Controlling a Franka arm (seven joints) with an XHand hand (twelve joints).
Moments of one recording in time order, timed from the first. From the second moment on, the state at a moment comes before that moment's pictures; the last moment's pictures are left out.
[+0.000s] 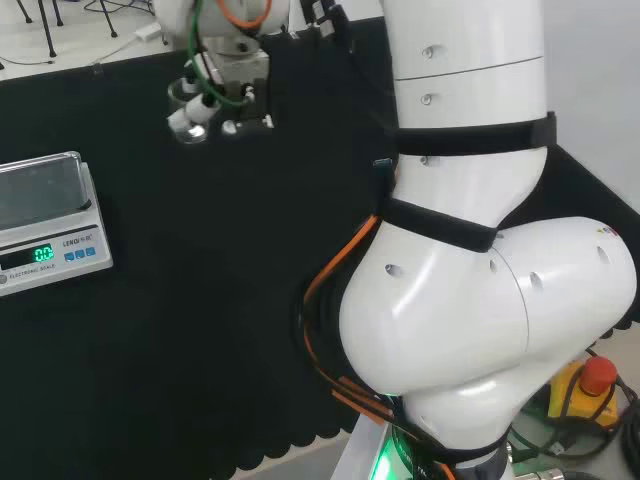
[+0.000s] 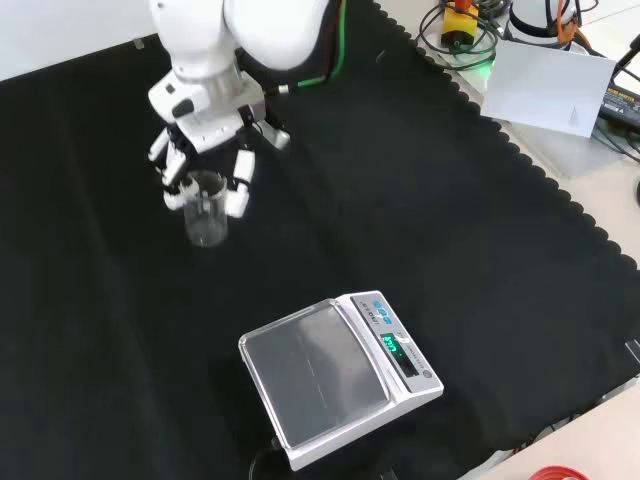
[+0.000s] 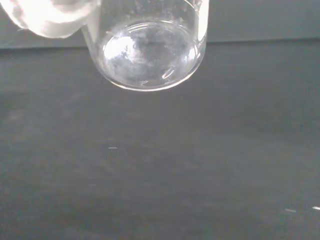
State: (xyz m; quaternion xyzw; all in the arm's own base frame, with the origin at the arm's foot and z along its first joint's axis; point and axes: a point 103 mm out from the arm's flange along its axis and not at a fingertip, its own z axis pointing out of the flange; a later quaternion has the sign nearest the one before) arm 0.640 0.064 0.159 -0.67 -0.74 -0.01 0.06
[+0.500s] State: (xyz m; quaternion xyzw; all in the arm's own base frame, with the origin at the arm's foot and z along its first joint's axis) arm 0.646 0.174 0.160 -0.60 -0.80 -0.01 0.06
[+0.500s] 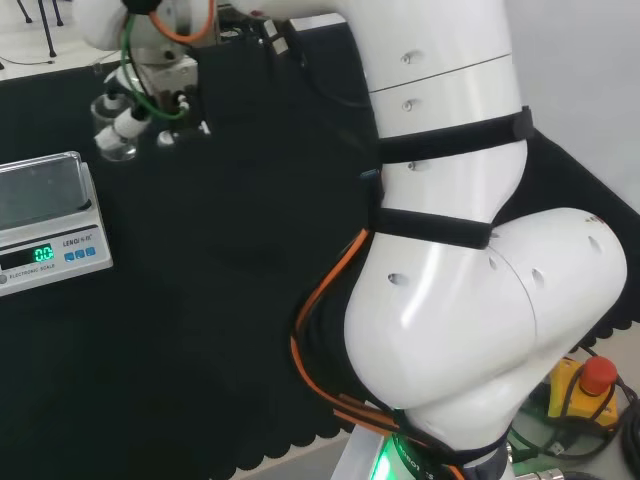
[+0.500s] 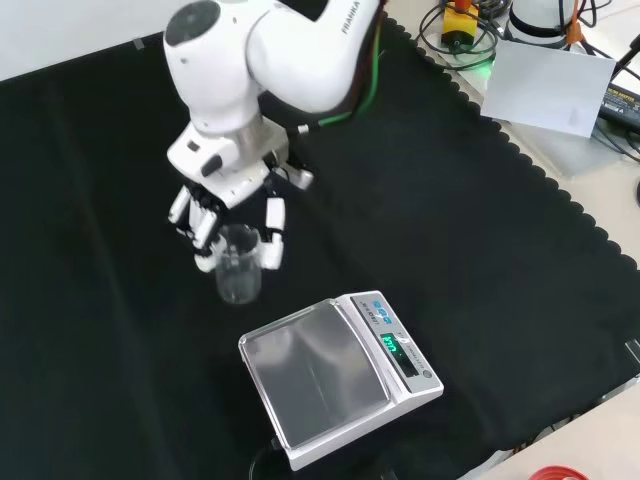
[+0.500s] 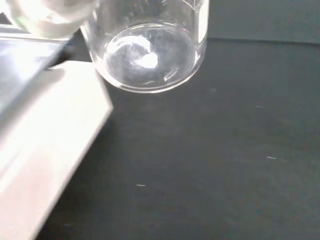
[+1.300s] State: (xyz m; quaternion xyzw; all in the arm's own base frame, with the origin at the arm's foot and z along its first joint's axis) arm 0.623 0.290 0.164 -0.48 -0.88 0.01 0.07
